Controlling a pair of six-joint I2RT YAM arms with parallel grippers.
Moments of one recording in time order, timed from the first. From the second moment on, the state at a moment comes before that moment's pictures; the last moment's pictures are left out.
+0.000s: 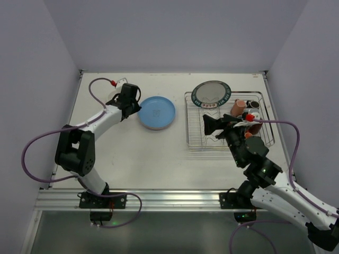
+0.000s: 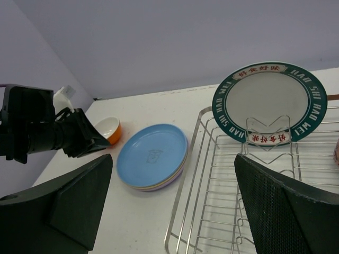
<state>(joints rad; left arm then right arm) -0.34 1.68 1.17 -0.29 -0.32 -0.68 0.84 0.60 0.63 0.06 0.58 0.34</state>
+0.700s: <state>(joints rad) -0.34 1.04 1.03 -0.63 -0.32 -0.45 0.44 1.13 1.01 -0.23 0.25 0.91</state>
